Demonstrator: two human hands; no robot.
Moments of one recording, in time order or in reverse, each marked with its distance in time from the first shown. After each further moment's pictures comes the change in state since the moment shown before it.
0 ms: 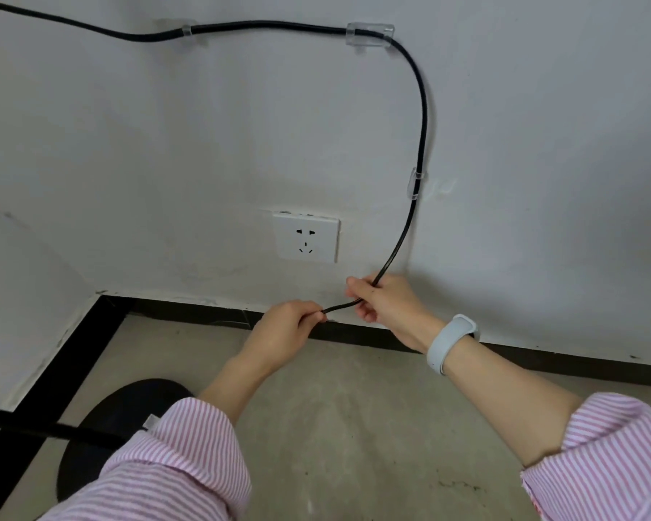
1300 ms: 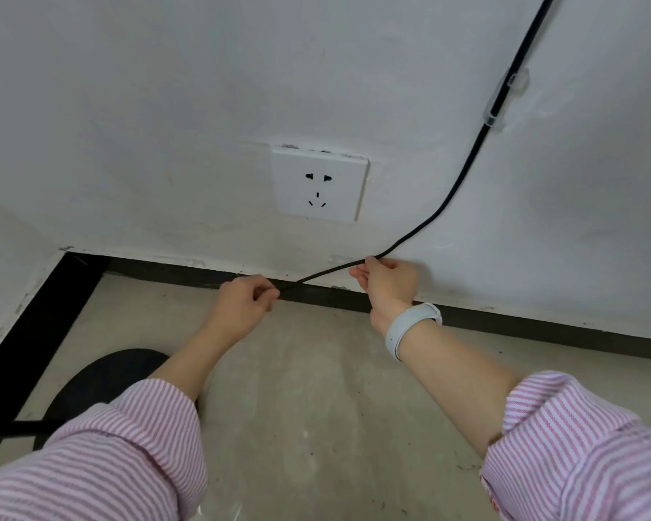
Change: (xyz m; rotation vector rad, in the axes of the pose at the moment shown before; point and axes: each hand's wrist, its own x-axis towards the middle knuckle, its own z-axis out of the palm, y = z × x) left_hand 0.021 -0.106 0.012 -0.014 0.026 -0.312; right_hand 0.075 0.064 0.054 0.512 0.532 0.241
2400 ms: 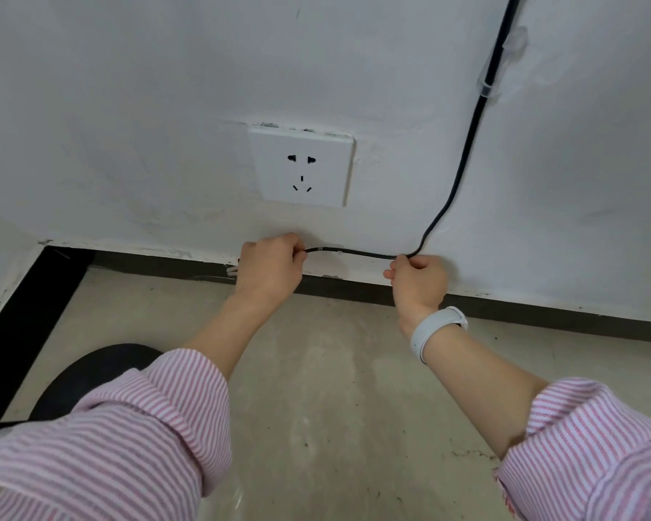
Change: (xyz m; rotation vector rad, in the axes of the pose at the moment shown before) left_hand 0.023 0.060 0.023 0.261 0.170 0.153; right_hand 0.022 0.008 -0.043 -0.205 0.202 -0.222
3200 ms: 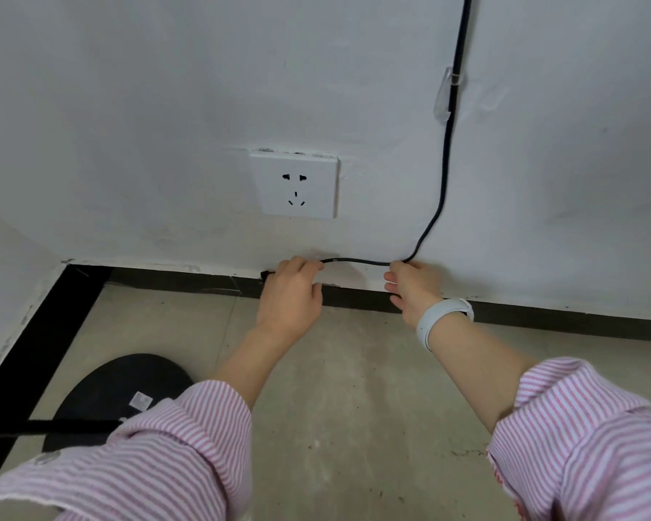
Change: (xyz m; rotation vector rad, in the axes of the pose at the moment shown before) left_hand -0.038 0.021 0.007 -0.008 0.001 0.151; right_hand 0.005 -0.018 -0.018 -0.033 -0.256 0.265
